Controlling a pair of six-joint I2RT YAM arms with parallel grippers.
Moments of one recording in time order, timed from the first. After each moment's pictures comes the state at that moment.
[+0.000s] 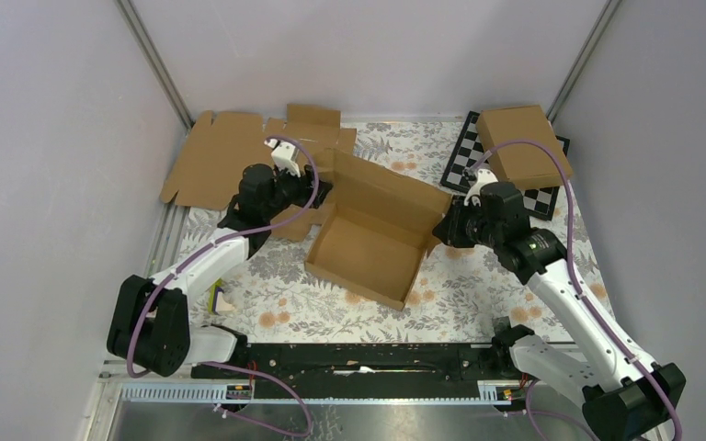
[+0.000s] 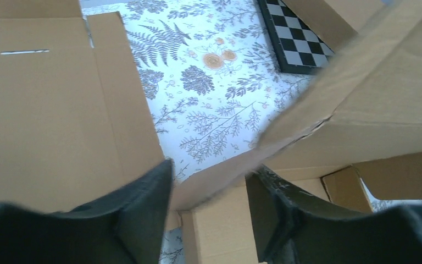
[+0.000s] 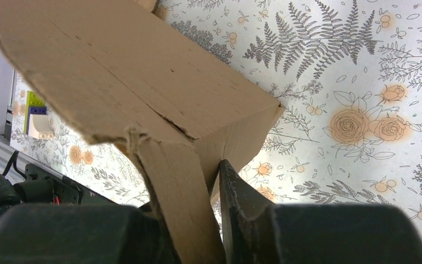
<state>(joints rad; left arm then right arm) -0.36 1.30 0.78 0.29 0.27 -0.24 0.42 0.93 0.89 -0.60 -0.17 0.44</state>
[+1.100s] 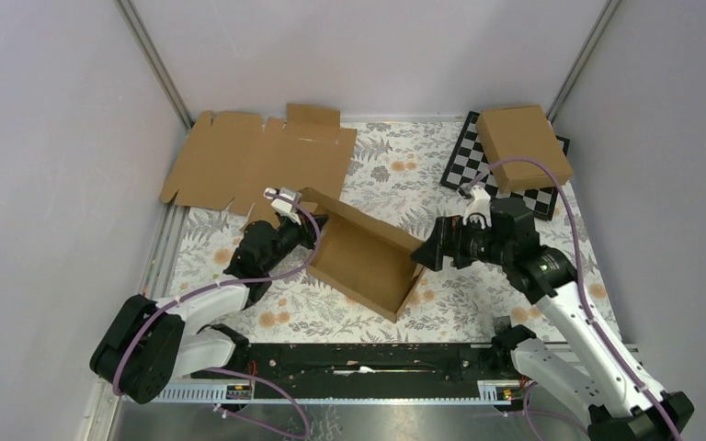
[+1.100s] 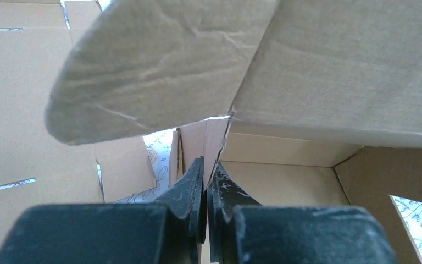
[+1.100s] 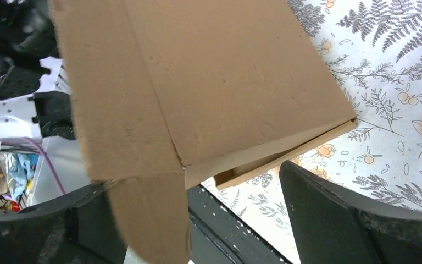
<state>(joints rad) -0.50 1.16 0.34 0.73 0.16 -0.26 0.42 0.81 0.80 -0.59 -0.46 0.43</state>
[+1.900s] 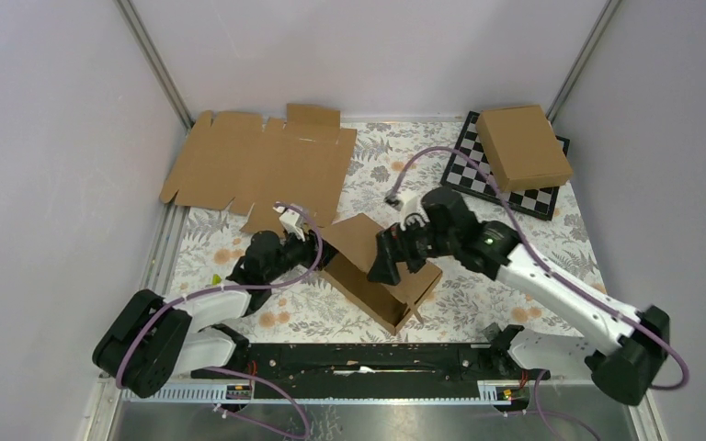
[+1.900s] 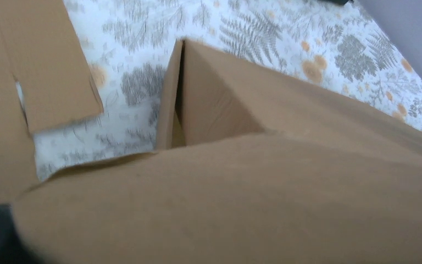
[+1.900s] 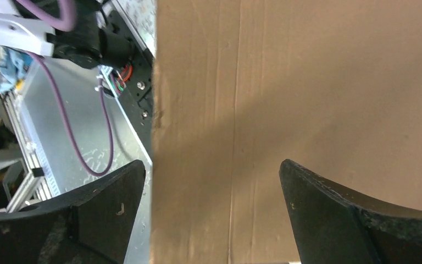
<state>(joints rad) -0.51 1.21 0.25 0.77 0.29 -0.35 0.75 1.08 1.00 -0.57 -0.48 0.33</state>
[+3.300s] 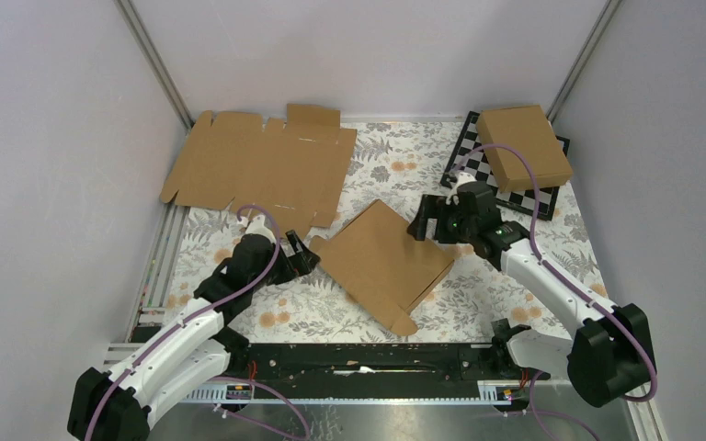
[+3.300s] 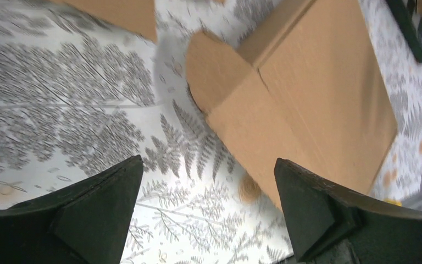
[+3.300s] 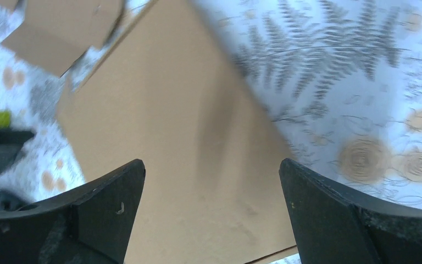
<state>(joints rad) -0.51 0.75 0.40 -0.26 -0.04 -0.78 0.44 1.17 0.80 -0.34 -0.16 0.45</state>
